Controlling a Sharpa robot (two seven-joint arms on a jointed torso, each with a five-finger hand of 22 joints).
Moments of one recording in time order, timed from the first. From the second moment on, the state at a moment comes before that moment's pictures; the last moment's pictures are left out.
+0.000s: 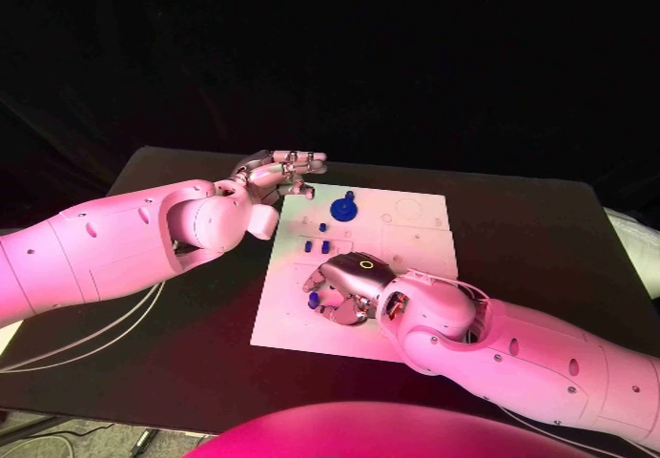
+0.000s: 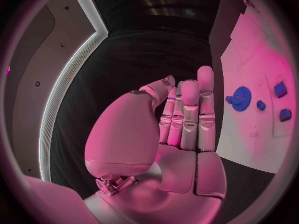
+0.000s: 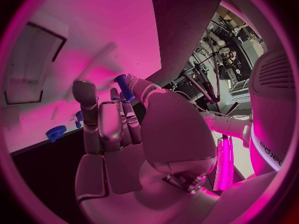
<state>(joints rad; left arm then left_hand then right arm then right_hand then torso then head) 1.18 -0.82 -0.02 1.46 0.09 -0.19 0.25 1.39 -0.15 0.48 -0.02 0.07 1.04 0.18 0.09 0.07 1.15 0.11 0.18 0.08 1.25 0.01 1.05 0.55 0.17 1.24 0.11 0.54 0.92 0.83 -0.58 0.10 1.69 -1.81 -0.18 -0.23 1.35 -0.15 0.43 0.01 0.09 0.97 0.15 0.06 0.06 0.96 0.12 0.07 0.06 1.47 0.02 1.25 1.04 0.15 1.22 0.12 1.06 0.68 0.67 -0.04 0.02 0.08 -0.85</state>
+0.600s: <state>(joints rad) 1.18 -0.83 -0.02 1.45 0.09 -0.19 0.25 1.39 -0.15 0.48 -0.02 0.07 1.04 0.18 0.09 0.07 1.15 0.11 0.18 0.08 1.24 0.01 1.05 0.54 0.17 1.24 0.11 0.54 0.92 0.82 -0.86 0.19 1.91 -1.70 -0.36 -0.25 1.34 -0.13 0.35 0.03 0.10 1.03 0.16 0.08 0.07 1.13 0.09 0.19 0.09 1.46 0.00 1.27 1.07 0.15 1.27 0.11 1.10 0.75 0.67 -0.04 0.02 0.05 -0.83</state>
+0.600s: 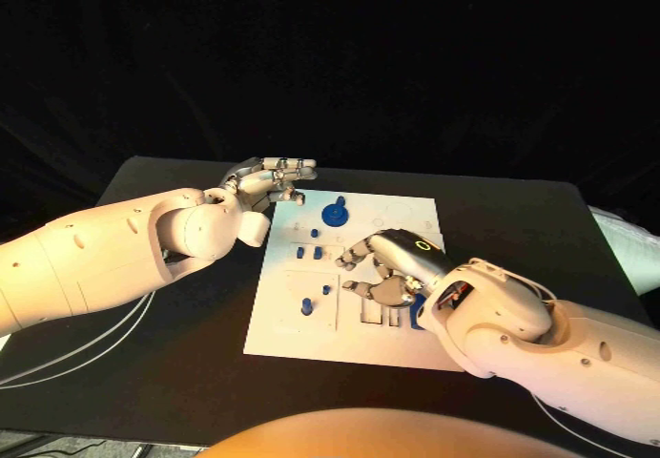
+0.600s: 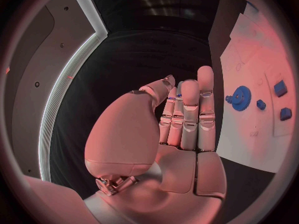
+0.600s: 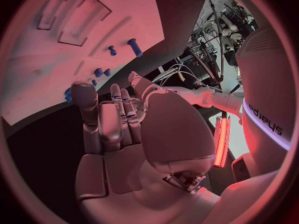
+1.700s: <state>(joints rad) 1.17 -0.84 -0.03 1.46 0.09 -0.18 0.24 1.39 -0.15 0.48 -0.02 0.07 1.04 0.18 0.09 0.07 1.15 0.11 0.19 0.08 1.24 0.01 1.05 0.54 0.17 1.24 0.11 0.54 0.92 0.76 -1.06 0.21 1.94 -1.51 -0.29 -0.56 1.24 -0.10 -0.03 0.29 0.30 1.05 0.10 0.22 0.12 1.37 0.02 1.19 1.16 1.46 -0.06 1.46 1.31 0.10 1.39 0.05 1.33 1.10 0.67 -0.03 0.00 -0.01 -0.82</state>
